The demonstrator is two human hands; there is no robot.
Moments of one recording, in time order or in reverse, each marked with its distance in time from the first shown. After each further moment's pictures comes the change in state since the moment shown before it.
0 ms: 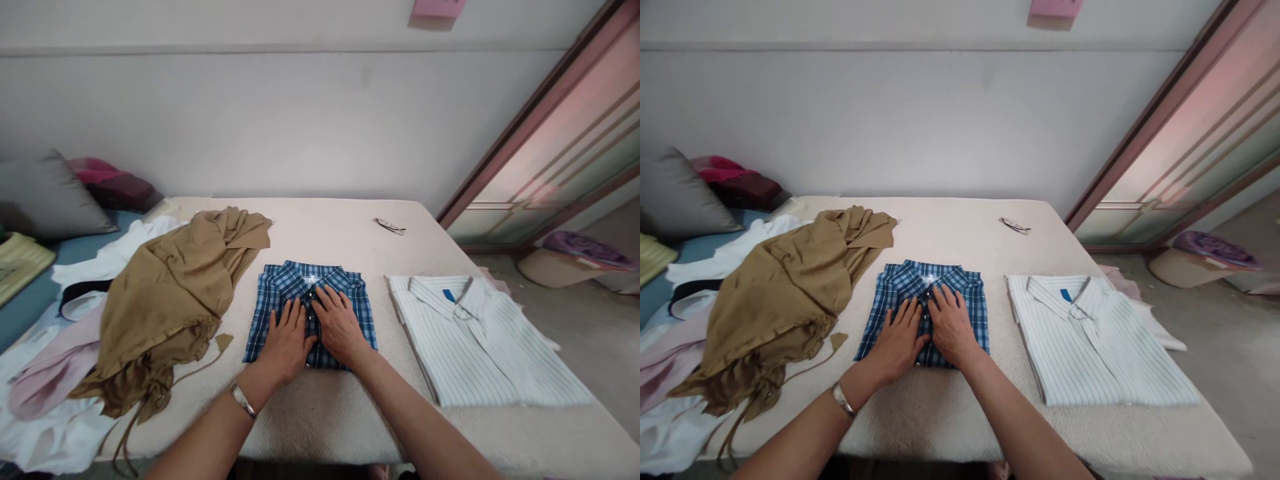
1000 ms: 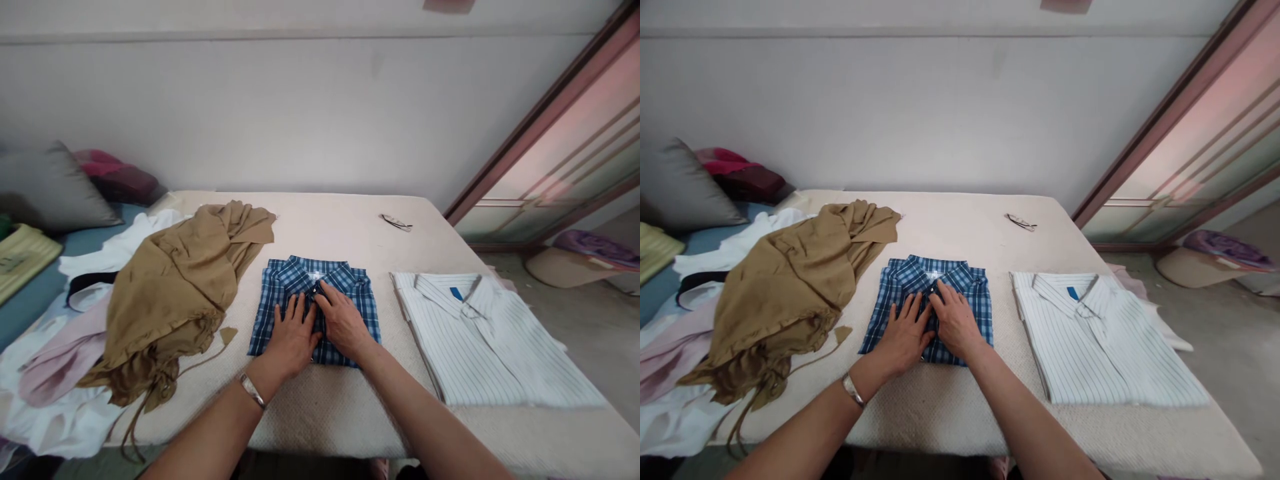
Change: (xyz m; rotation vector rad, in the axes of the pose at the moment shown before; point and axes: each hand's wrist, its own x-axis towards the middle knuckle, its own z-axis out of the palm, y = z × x) left_hand 0.004 0.000 0.003 -0.019 -0.029 0.013; right_hand 0.001 0.007 0.010 0.033 -0.078 0.023
